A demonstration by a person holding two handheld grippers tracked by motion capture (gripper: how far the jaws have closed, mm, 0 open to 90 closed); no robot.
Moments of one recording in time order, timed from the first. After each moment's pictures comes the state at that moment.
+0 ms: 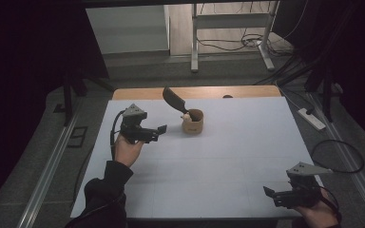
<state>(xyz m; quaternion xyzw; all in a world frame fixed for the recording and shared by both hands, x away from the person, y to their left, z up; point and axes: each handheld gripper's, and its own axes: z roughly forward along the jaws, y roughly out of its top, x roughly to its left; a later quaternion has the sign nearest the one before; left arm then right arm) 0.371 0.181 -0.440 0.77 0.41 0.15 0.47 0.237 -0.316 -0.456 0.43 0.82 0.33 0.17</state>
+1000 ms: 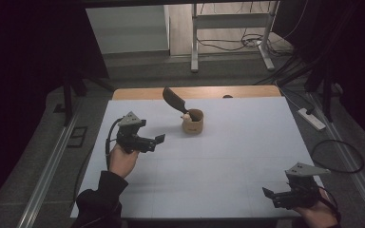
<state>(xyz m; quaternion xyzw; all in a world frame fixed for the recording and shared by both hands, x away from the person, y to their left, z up) 0.342 0.185 -0.442 0.78 0.39 0.14 0.47 0.237 -0.313 -0.457 0.42 0.83 0.33 0.17</state>
